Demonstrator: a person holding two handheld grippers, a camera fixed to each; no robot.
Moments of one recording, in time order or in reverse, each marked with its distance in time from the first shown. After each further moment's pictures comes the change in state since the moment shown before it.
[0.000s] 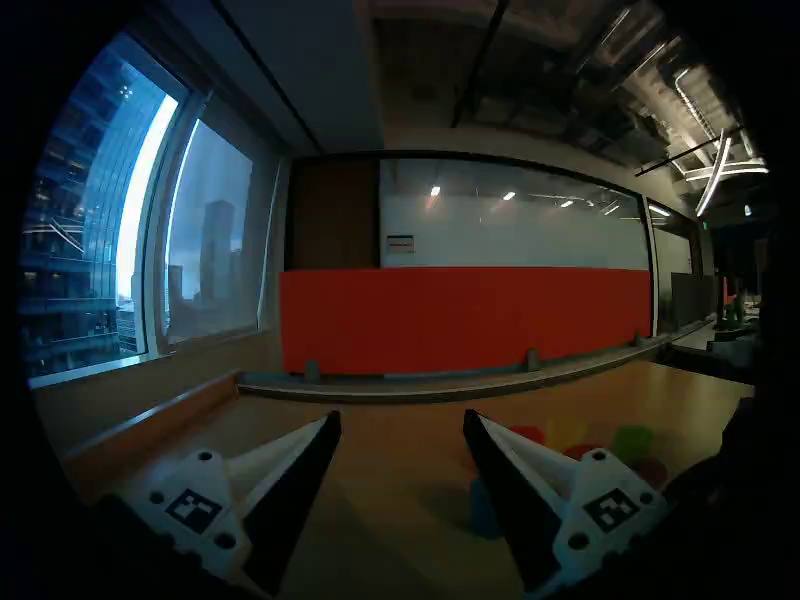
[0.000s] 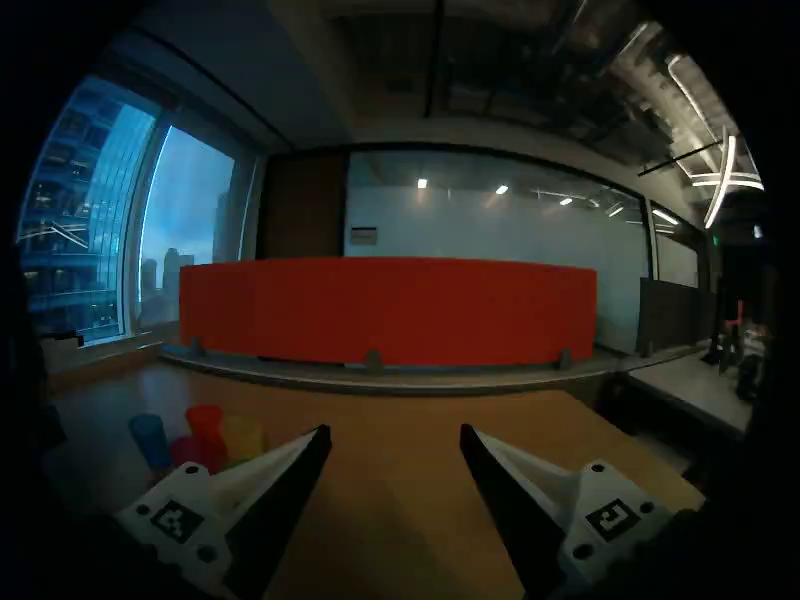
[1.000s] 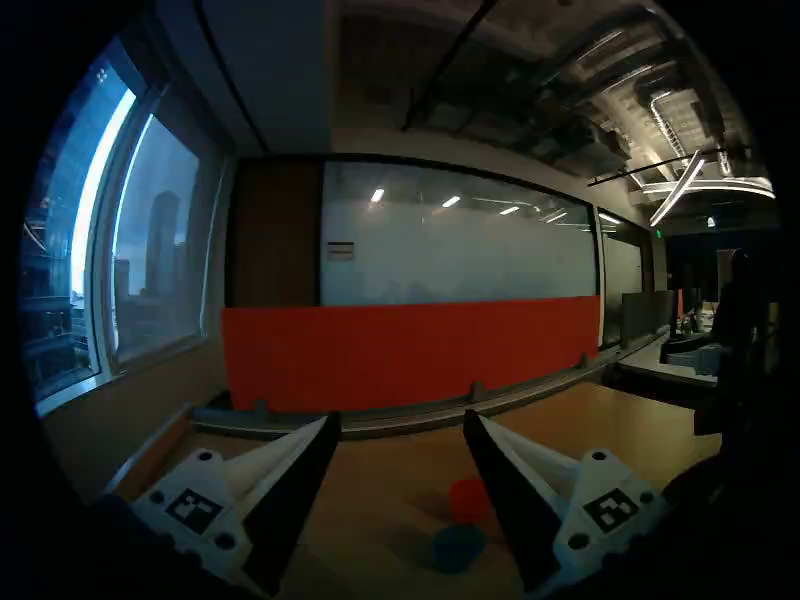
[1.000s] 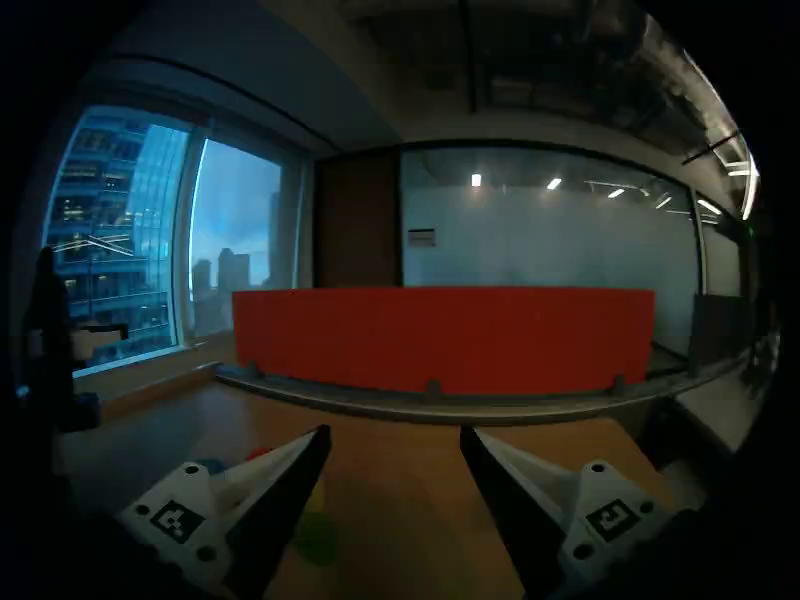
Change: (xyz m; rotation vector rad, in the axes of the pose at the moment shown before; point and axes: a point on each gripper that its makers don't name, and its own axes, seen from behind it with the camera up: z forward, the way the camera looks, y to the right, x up) left arm 0.101 0.029 0.023 -0.247 -0.012 -0.013; right arm 0.096 -0.044 0.009 0.258 -0.026 0.020
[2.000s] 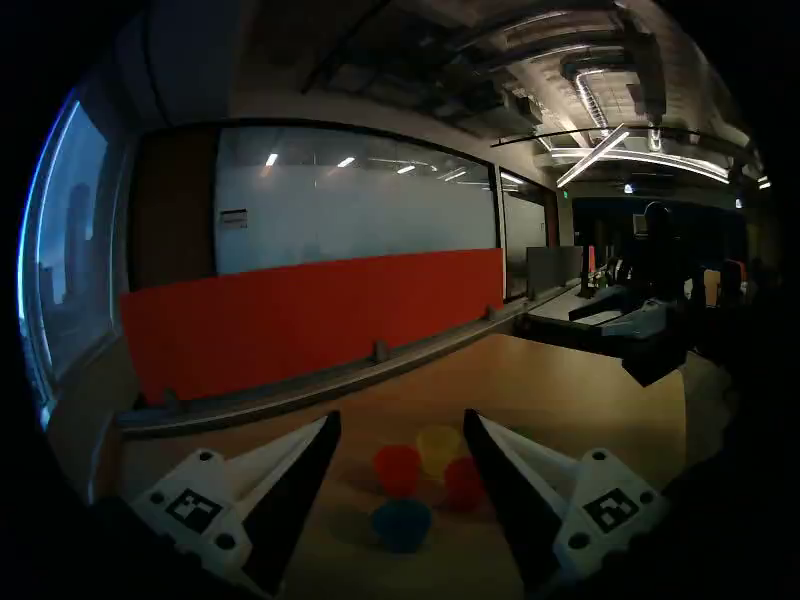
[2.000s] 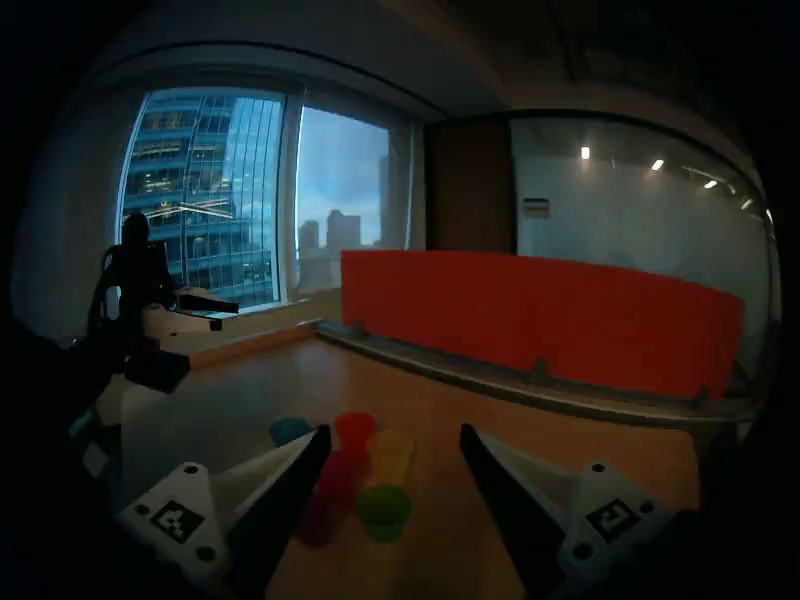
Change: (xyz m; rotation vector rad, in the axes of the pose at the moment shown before) left arm -0.043 0.059 0.017 -0.373 -0.142 0.073; right arm -0.027 -0.062 0.005 0.374 -0.147 -0.089
